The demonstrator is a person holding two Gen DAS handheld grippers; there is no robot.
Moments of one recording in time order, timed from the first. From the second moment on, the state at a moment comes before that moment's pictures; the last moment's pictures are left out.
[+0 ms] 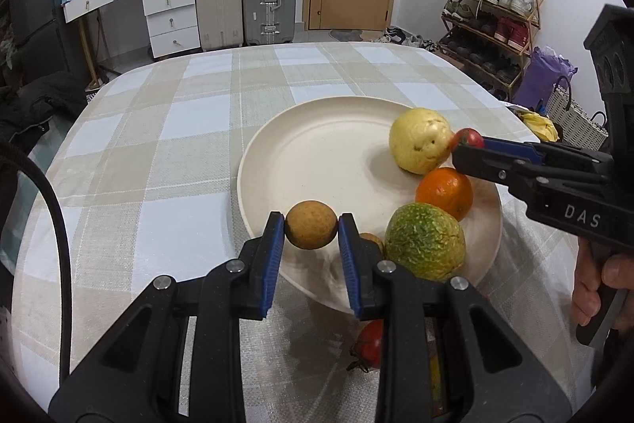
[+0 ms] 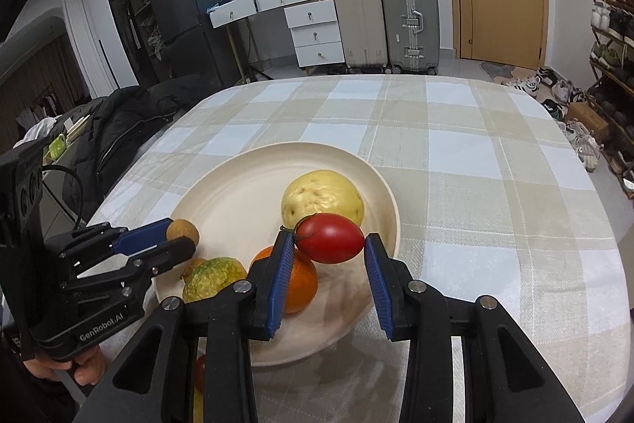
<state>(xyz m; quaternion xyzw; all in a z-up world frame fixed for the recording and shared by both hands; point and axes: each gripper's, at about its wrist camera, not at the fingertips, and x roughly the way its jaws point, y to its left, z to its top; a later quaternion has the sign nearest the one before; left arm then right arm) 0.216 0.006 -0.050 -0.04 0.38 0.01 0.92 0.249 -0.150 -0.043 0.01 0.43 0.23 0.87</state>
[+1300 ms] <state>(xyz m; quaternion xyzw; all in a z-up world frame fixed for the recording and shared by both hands) 0.106 0.001 -0.014 -0.05 0.34 0.02 0.94 0.152 -0.178 -0.018 0.01 0.39 0.25 0.89</state>
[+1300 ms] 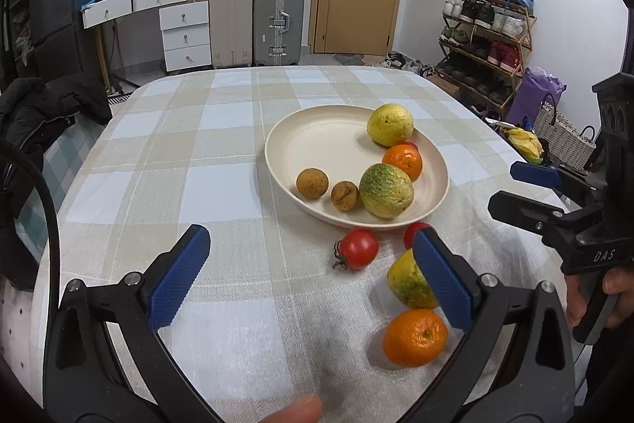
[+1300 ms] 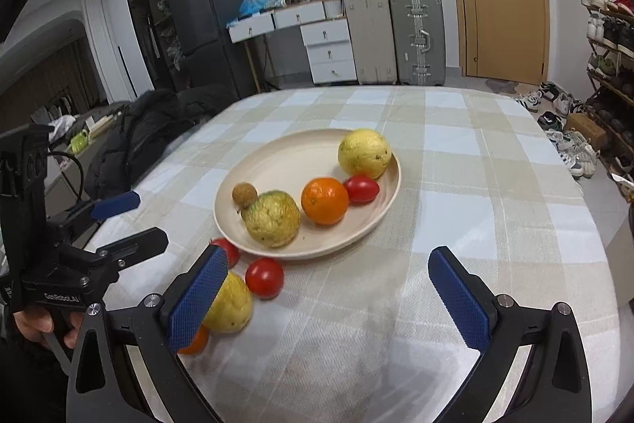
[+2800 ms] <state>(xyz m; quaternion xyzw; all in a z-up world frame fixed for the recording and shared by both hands) 0.094 0.018 -0.022 -0.07 0.36 0.03 0.93 0.136 -0.125 -0.060 0.04 0.48 0.28 0.83</state>
